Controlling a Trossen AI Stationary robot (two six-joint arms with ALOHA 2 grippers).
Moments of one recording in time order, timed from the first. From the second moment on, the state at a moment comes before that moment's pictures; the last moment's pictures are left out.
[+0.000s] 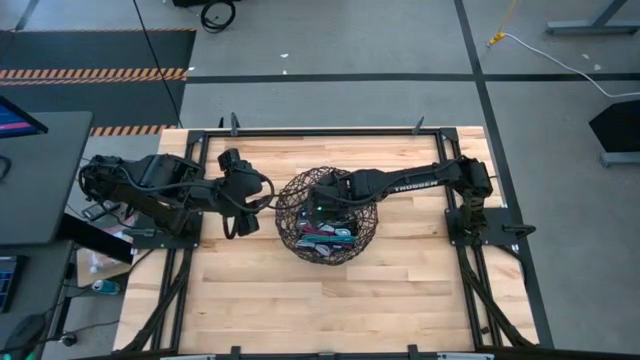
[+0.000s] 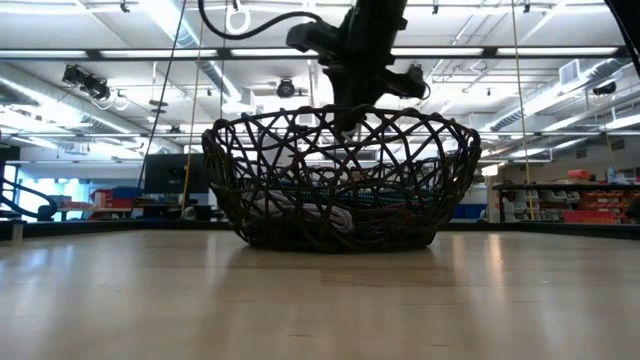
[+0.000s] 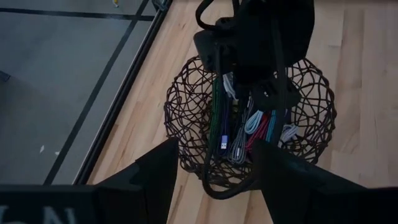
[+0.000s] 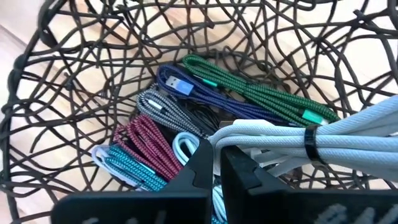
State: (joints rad) left arm -0.30 1.38 1.77 -1.29 -0.58 -0.33; right arm 0.05 1.93 1.71 -1.00 0.25 1.01
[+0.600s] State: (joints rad) left arm -0.30 1.38 1.77 -1.29 -0.58 -0.33; right arm 0.04 1.93 1.50 -0.77 0.13 0.99
